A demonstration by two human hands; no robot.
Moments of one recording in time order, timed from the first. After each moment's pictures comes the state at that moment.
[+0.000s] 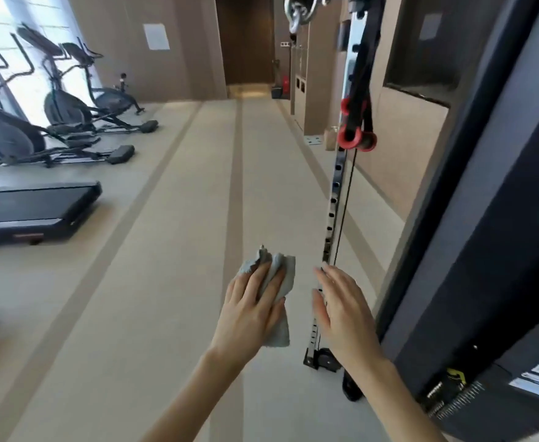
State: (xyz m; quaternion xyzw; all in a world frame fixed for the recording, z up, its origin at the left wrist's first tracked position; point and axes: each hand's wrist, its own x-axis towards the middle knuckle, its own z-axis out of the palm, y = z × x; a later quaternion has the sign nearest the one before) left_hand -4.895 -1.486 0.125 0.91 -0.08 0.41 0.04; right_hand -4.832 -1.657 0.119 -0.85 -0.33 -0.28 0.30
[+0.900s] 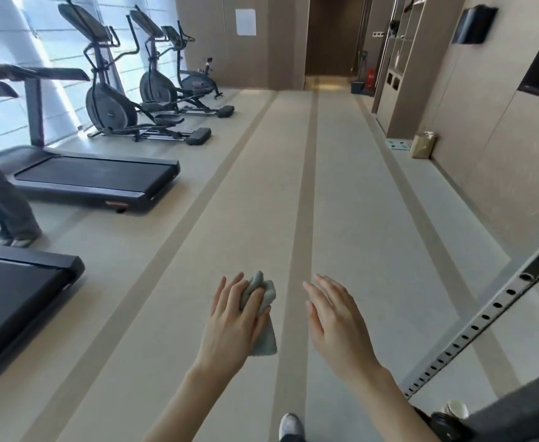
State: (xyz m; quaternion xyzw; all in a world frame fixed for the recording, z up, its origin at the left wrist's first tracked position) left_hand -4.922 -1.167 0.068 0.91 0.06 0.41 0.02; right_hand -4.805 -1.333 0.083 -0.81 -0.46 -0.23 0.30
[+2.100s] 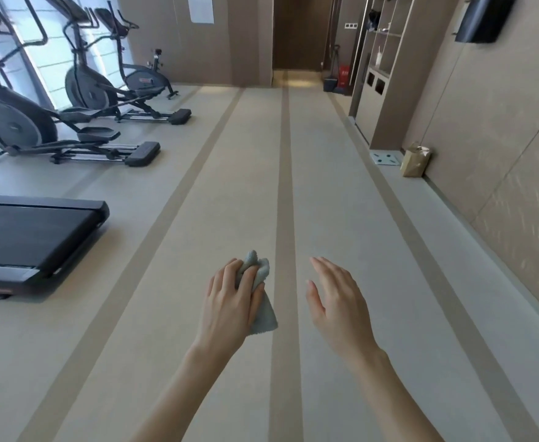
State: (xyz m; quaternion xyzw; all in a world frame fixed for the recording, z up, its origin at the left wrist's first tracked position) left_hand -4.182 -0.732 0.077 0.91 0.09 0.38 0.08; right_hand -4.088 -0.904 0.096 -0.85 -0.37 -0.23 0.31
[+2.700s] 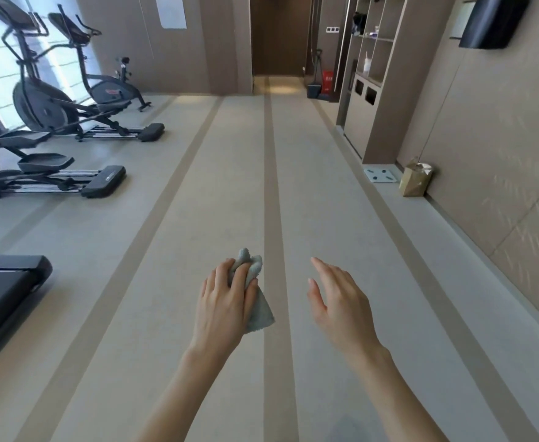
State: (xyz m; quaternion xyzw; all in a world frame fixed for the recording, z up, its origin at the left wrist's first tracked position) left_hand -3.756 -0.526 0.084 0.92 0.10 0.35 0.12; right_hand -3.669 -0.709 0.102 -0.85 -0.35 -0.24 0.30
